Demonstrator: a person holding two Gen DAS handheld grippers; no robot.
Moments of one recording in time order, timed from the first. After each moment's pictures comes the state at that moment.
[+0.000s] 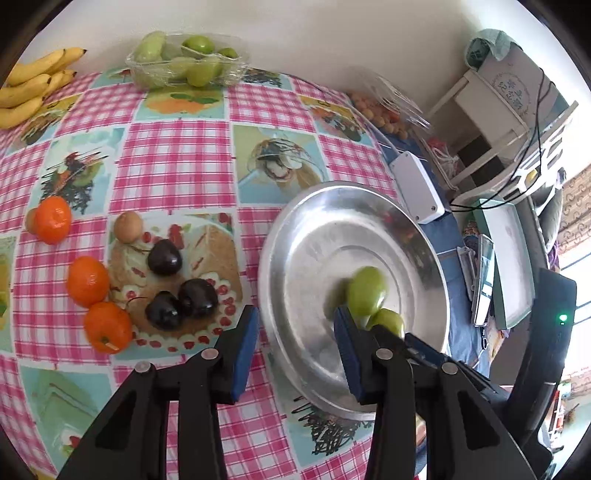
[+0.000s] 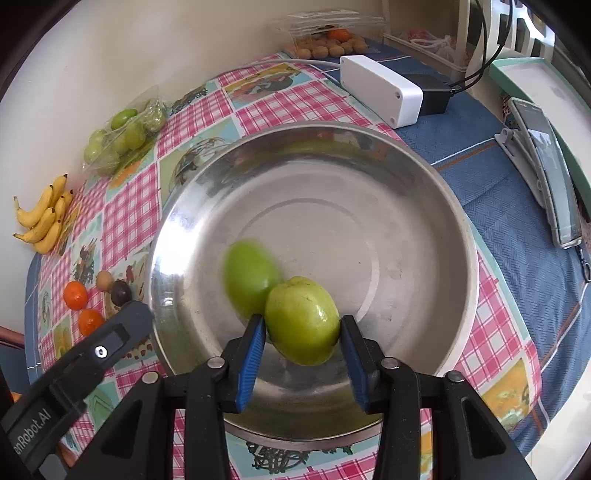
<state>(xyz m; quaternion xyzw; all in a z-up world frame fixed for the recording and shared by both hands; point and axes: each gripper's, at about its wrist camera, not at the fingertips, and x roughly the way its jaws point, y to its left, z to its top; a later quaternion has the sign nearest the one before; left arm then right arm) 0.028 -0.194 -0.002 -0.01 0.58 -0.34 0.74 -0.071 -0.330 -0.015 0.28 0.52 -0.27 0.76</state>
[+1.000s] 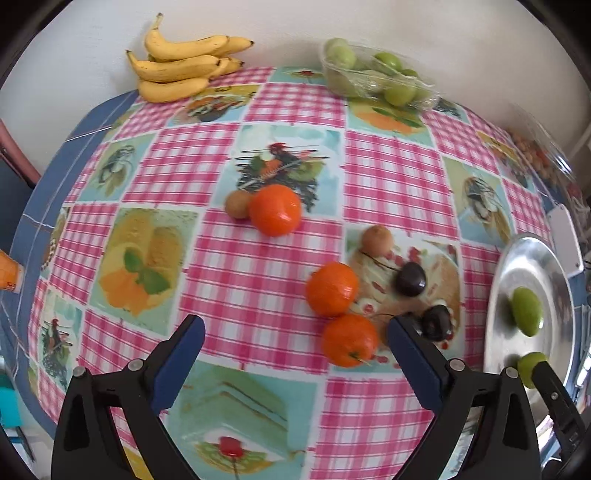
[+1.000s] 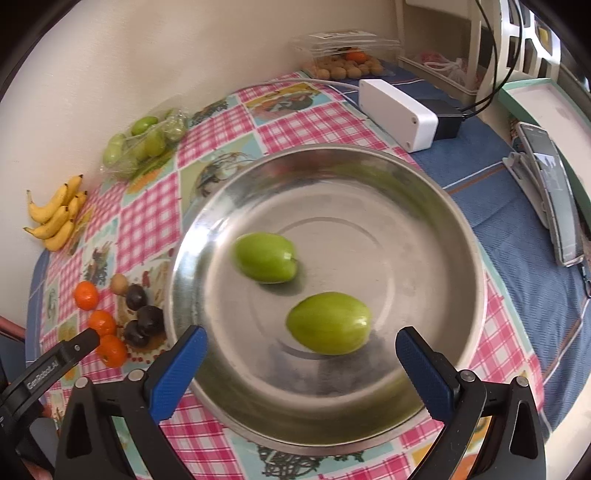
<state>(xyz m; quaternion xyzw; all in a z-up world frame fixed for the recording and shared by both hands) 0.077 -0.093 -0.017 0.06 0.57 -0.08 0.82 -0.065 -0.327 -0.010 0.27 0.50 -0.24 0.79</state>
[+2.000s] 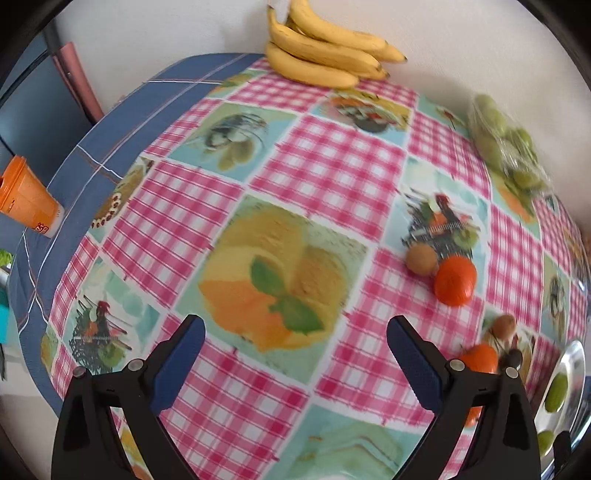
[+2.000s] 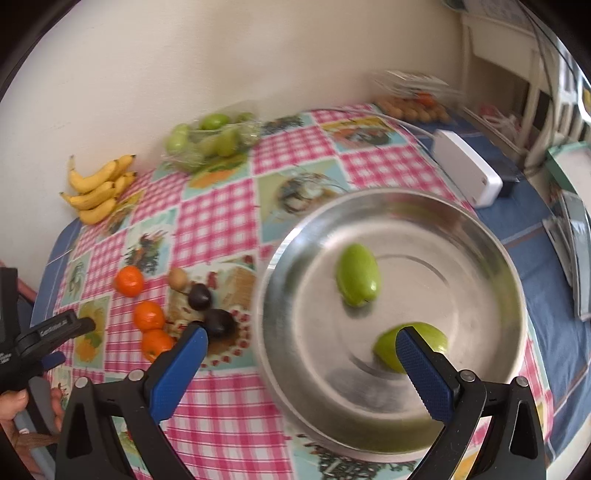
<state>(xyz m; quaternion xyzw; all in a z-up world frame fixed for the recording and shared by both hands) 0.126 0.021 -0.028 -0.04 0.56 0.05 0.82 -0.023 -0.267 0.015 0.18 0.47 -0.17 0.85</state>
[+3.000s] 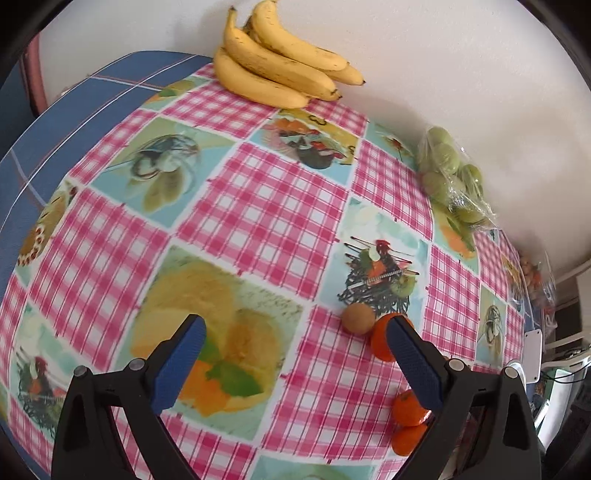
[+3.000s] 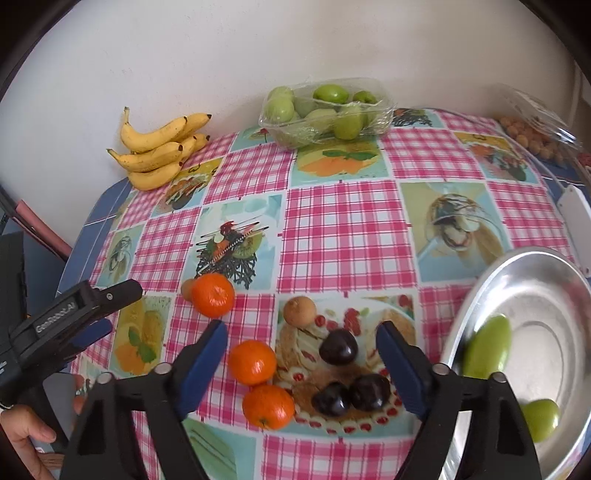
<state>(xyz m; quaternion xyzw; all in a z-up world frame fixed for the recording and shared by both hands) 0.176 0.025 -0.028 -0.13 0.56 -0.08 0.82 0.086 -0.201 -0.005 0.17 0.51 -0.05 0.84</state>
